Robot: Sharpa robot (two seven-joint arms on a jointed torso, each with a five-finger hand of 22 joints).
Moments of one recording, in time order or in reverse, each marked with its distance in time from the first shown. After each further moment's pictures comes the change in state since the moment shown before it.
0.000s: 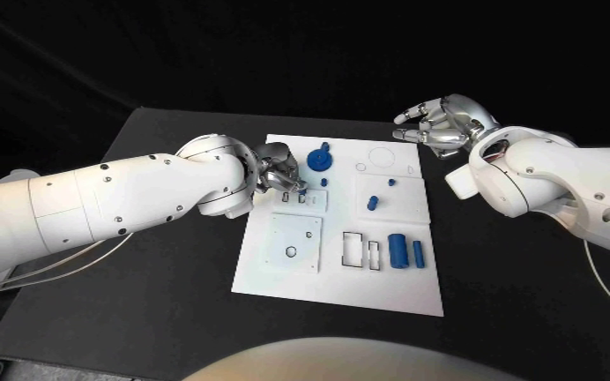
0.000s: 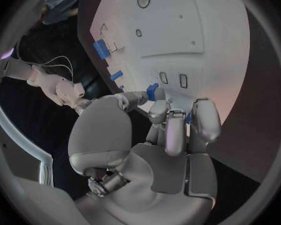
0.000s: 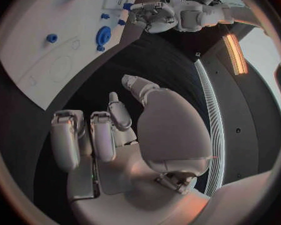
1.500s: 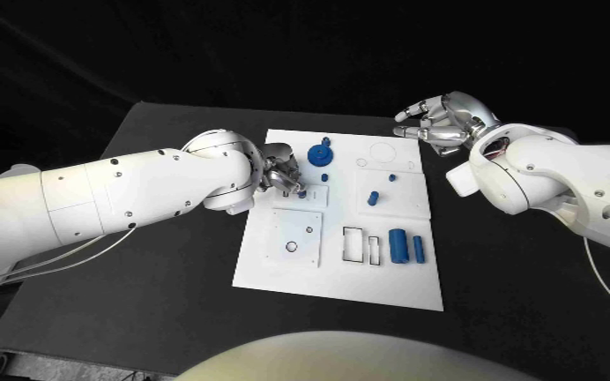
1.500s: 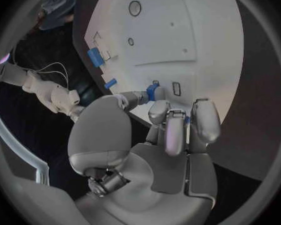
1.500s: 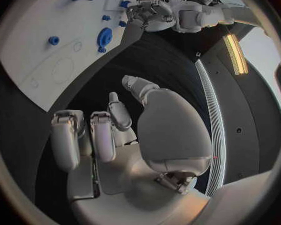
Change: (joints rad) left arm -0.002 0.030 -0.005 -0.026 -0.028 0.066 -0.052; left_hand -0.004 -0.004 0.000 0.000 0.005 0.007 0.001 -0.001 0.000 0.001 -0.001 0.000 0.004 0.000 0.000 0.000 0.000 0.000 0.004 -0.004 0.004 0.003; right arm -0.008 0.002 0.000 -0.004 0.000 0.003 0.000; right_hand -0.004 0.004 0.002 0.007 0.000 0.000 0.000 0.006 -0.001 0.000 0.000 0.000 0.000 0.000 0.000 0.000 0.001 0.000 0.000 0.000 0.000 0.000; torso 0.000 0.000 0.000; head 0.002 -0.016
